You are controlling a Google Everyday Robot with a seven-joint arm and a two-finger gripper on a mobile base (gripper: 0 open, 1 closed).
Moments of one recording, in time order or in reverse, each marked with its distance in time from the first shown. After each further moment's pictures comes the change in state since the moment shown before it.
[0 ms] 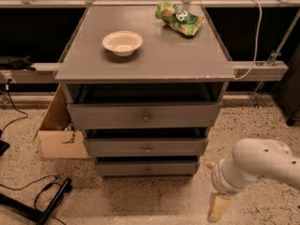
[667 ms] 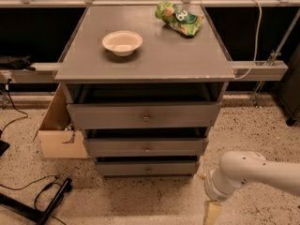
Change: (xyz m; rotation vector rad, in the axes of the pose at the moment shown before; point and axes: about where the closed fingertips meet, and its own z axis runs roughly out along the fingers) arm 0.037 -0.003 0.108 -0.094 0.006 -0.034
